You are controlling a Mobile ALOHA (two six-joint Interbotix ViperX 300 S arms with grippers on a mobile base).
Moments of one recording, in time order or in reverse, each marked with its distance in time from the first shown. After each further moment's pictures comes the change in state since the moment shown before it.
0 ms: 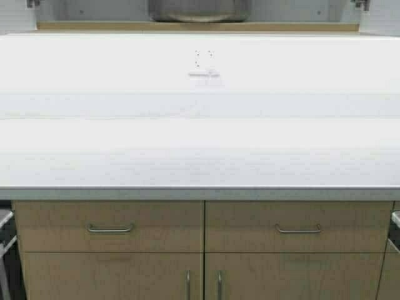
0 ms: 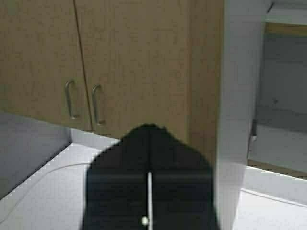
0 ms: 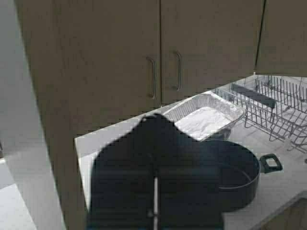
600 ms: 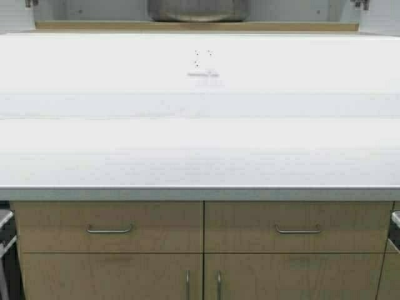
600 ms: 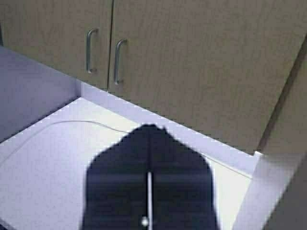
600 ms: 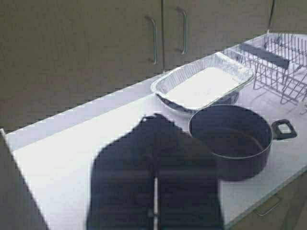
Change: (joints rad) left arm 0.061 0.152 -0.014 -0.046 -0.031 -0.080; right arm 0.012 0.242 -0.080 0.037 -0.011 -0.006
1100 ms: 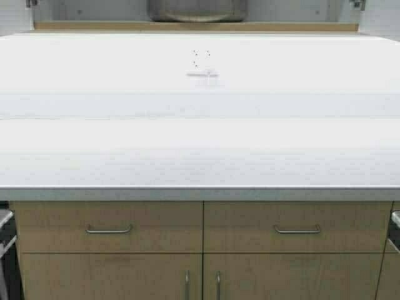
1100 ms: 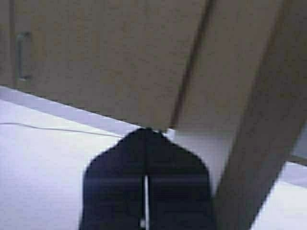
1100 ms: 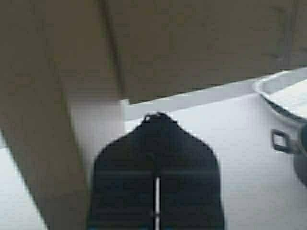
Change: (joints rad) left arm -0.342 -0.008 0.006 -0.011 0.026 0.015; right arm 0.411 -0.041 0.043 -0.008 -0.021 -0.021
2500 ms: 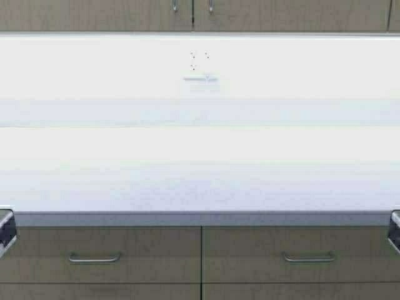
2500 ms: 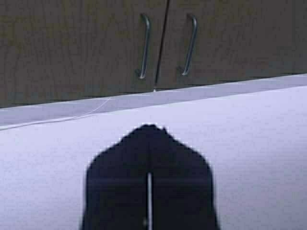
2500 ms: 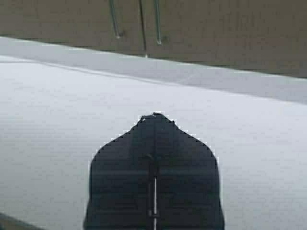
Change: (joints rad) left arm -0.551 -0.199 0.330 -0.006 -0.069 0.046; right arm 0.560 -0.287 0.327 -0.011 0.046 0.063
